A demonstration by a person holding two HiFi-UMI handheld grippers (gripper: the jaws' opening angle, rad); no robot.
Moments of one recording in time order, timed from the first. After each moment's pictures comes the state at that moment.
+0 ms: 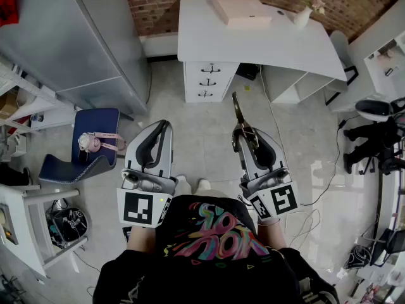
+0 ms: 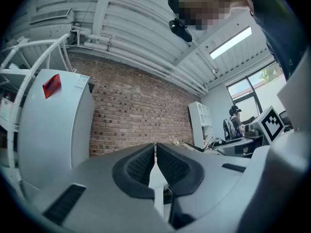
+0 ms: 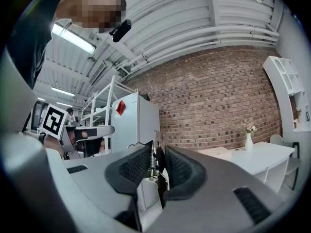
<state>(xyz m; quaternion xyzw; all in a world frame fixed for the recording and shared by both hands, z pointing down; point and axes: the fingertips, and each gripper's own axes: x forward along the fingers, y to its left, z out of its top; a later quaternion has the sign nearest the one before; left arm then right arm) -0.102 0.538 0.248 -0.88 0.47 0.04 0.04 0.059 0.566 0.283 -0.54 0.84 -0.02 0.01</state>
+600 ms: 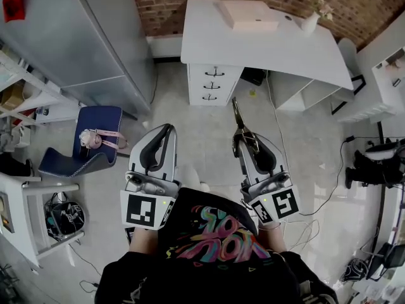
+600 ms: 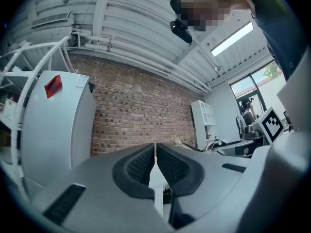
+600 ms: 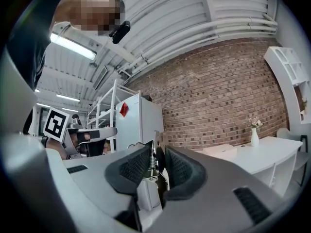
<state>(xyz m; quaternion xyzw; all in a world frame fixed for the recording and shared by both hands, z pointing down) -0.071 0.544 0.257 -0.87 0.49 0.04 0.03 0.084 0.568 0.294 -0.51 0.86 -0.04 0.02</state>
